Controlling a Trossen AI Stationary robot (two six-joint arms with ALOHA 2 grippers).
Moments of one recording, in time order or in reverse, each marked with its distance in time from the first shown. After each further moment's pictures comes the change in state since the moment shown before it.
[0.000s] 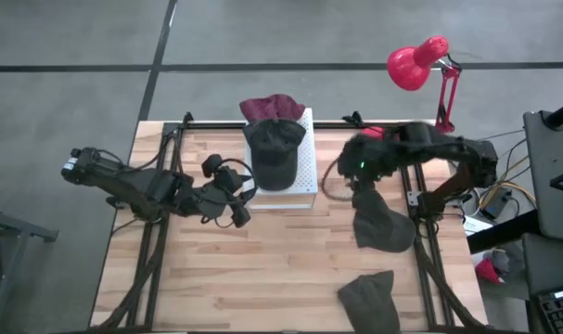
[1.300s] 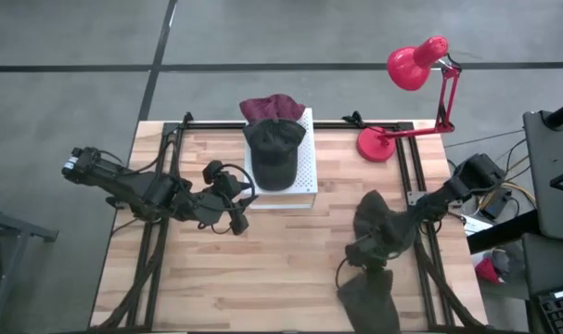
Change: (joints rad) left arm -0.043 0.001 -0.002 0.011 0.032 -0.055; right arm 0.454 -0.007 -1.182 1.102 -0.571 0.577
